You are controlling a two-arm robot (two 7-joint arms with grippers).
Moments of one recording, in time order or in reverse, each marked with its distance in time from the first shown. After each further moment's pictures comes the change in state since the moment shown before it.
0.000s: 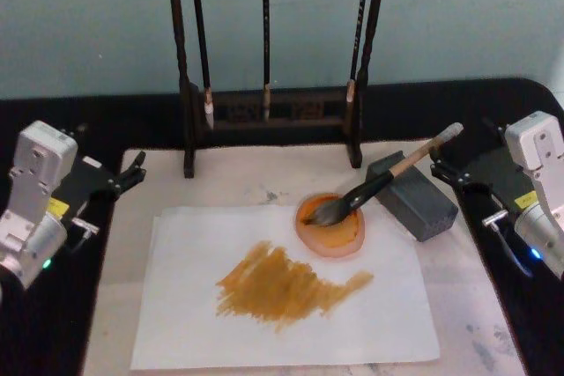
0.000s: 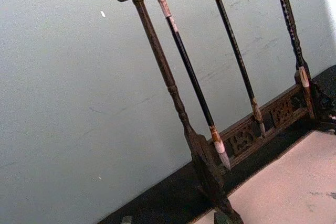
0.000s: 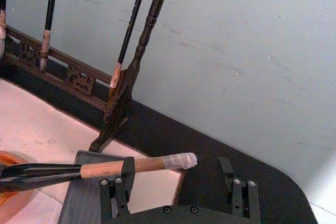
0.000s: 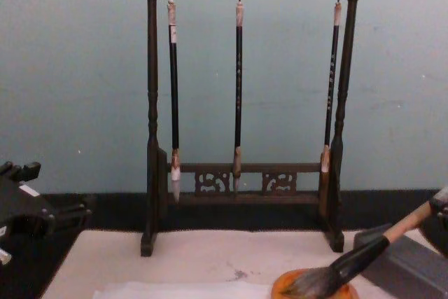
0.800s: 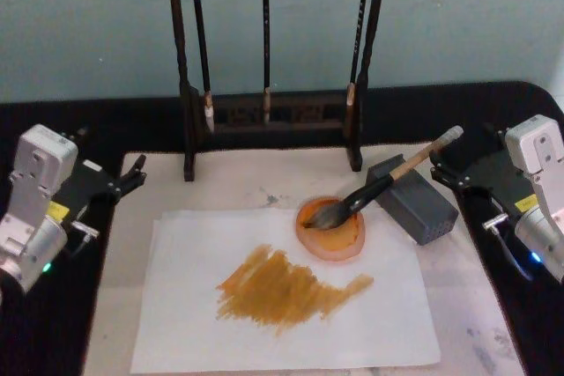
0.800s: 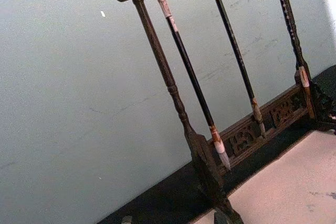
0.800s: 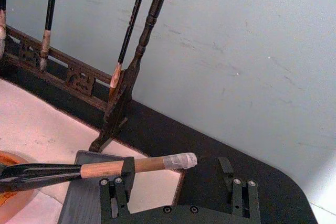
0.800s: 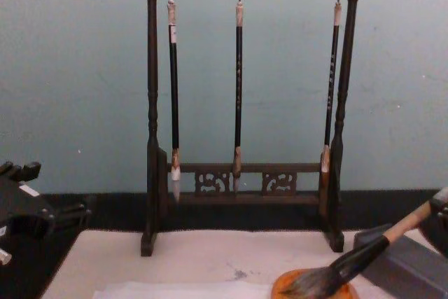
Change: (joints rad) left arm 0.000 0.000 0.000 0.000 0.000 0.000 0.000; right arm 0.000 0.000 0.000 0.000 0.000 0.000 0.000
